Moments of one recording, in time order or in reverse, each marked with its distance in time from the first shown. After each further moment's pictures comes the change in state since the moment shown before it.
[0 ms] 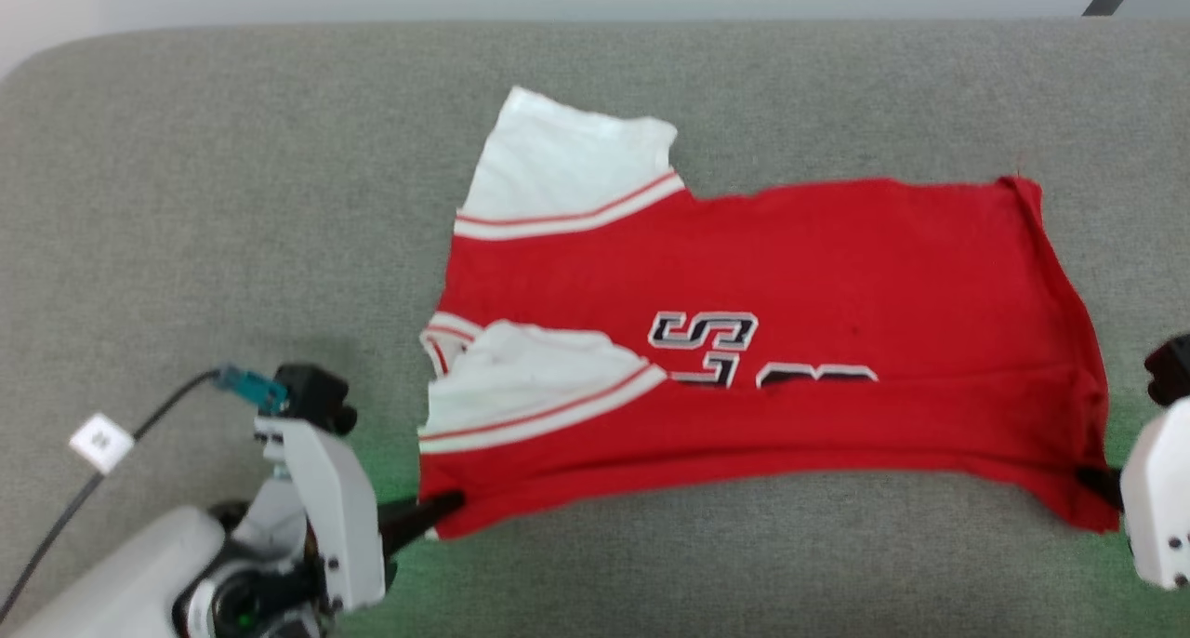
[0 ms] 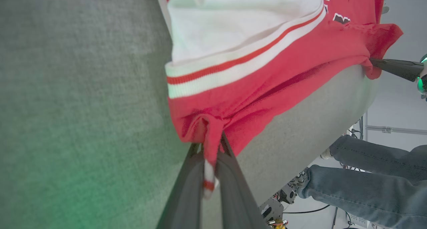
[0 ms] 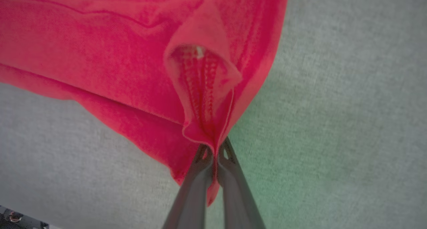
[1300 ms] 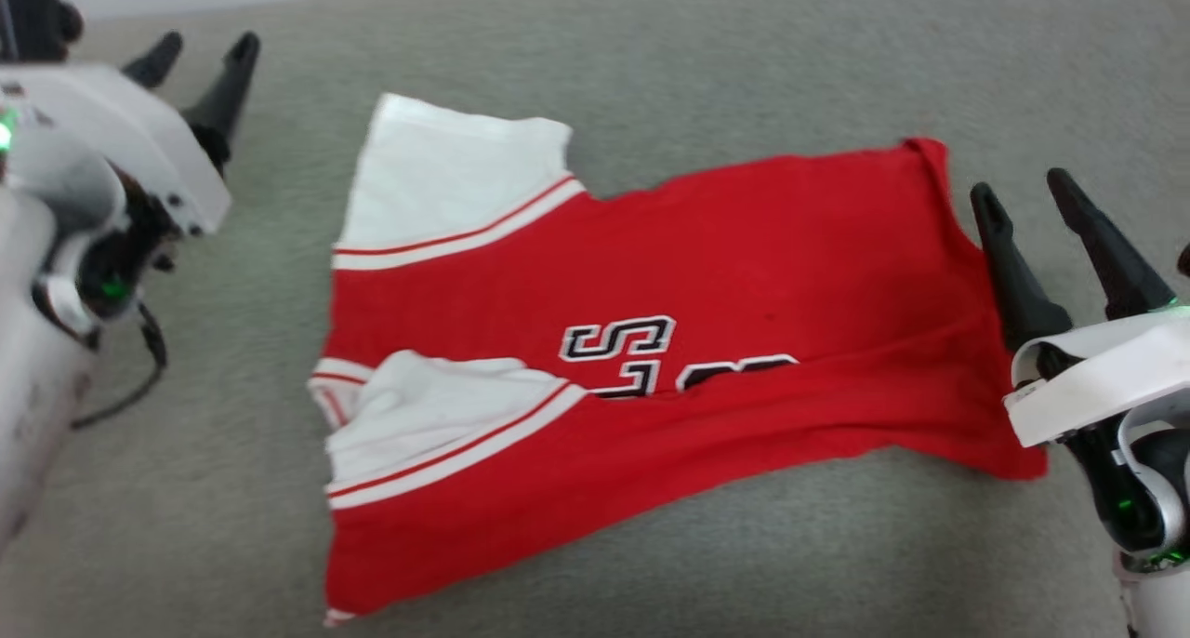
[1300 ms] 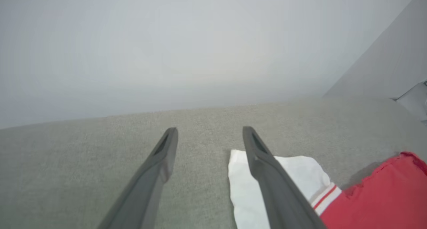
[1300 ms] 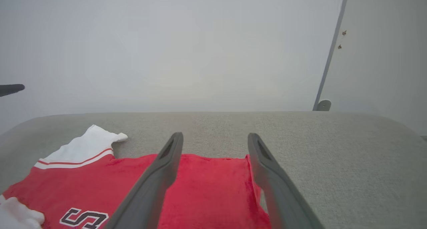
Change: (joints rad) left arm -0.449 -0.054 0.162 0.321 0.327 0.036 -0.374; right arm -0.071 0.352 -0.127 -0.177 -0.187 0.000 -0.751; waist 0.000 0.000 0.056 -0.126
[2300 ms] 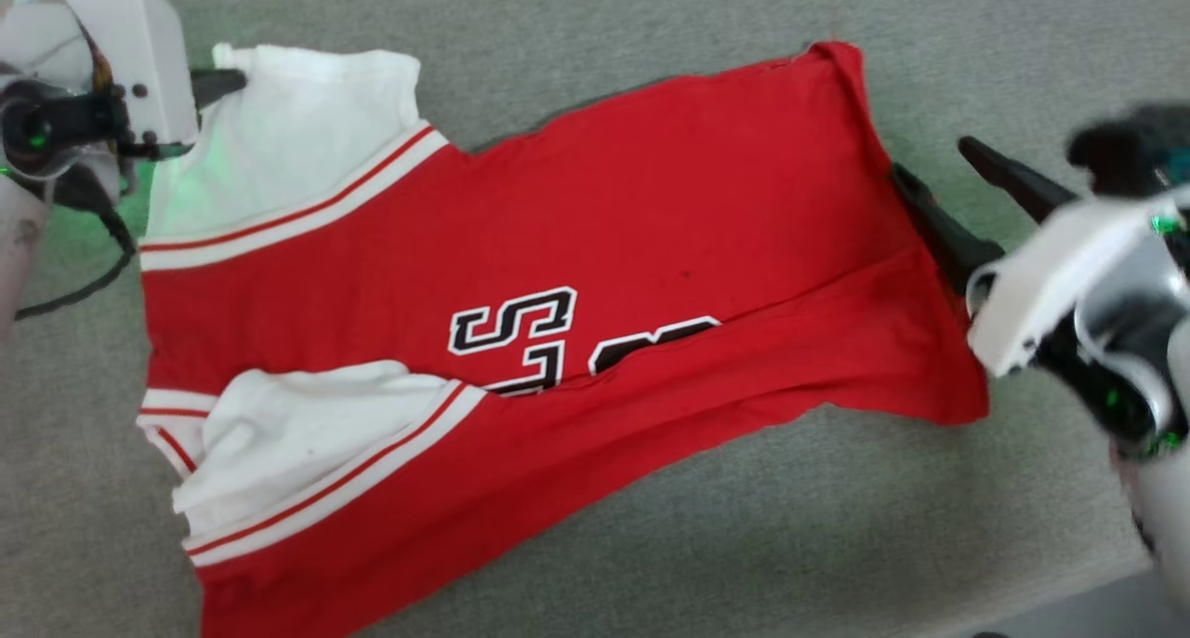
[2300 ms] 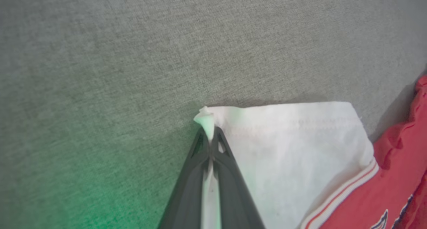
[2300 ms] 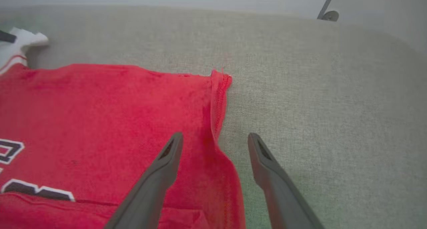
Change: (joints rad) left arm -0.344 -0.086 -0.172 0.384 -0.118 -0.160 0.658; right arm -0.209 -0.078 0.165 0.114 0.085 0.000 0.265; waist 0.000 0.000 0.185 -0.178
